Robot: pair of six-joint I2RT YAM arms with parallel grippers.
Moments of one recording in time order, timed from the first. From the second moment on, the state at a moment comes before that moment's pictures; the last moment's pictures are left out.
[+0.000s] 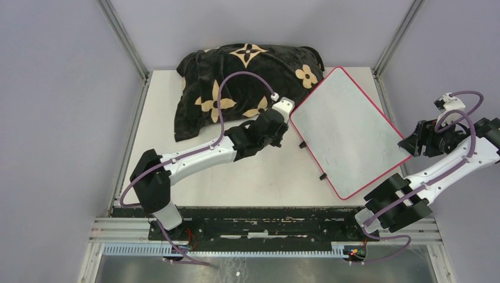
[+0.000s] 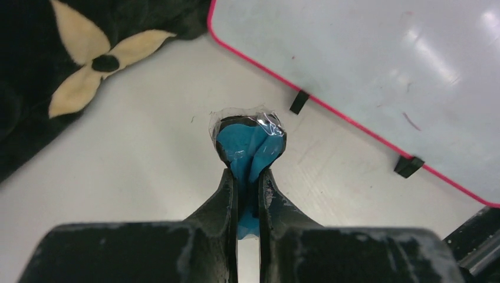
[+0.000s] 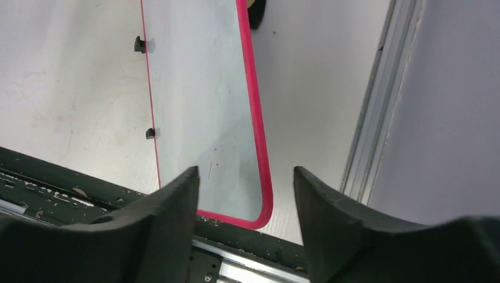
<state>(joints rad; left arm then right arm) -0.99 1.66 1.35 -0.24 -0.31 -0.25 -1.07 1.38 1.60 -1.60 -0.92 -1.18</state>
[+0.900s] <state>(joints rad) -0.64 1.32 1.07 -0.56 -0.23 -0.33 -0.41 1.22 1.71 -1.50 -0.84 -0.66</state>
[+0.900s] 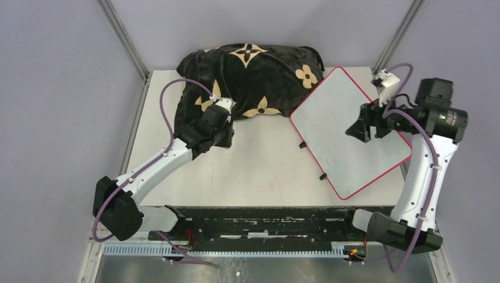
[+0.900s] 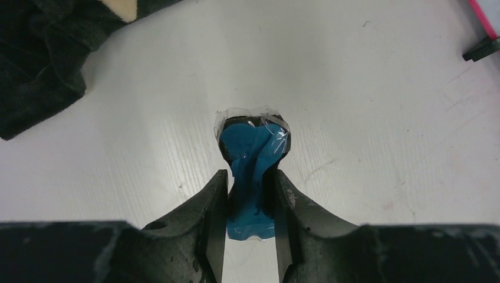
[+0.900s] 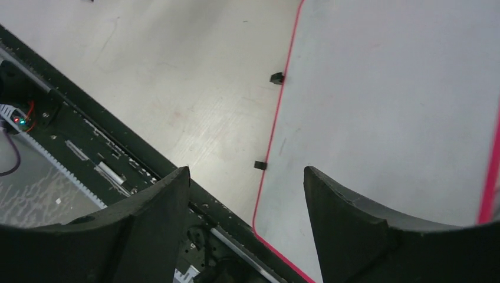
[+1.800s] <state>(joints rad) -0.48 1.38 1.07 -0.62 -0.19 -0.35 0.66 1.62 1.49 -0.95 -0.17 -0.19</state>
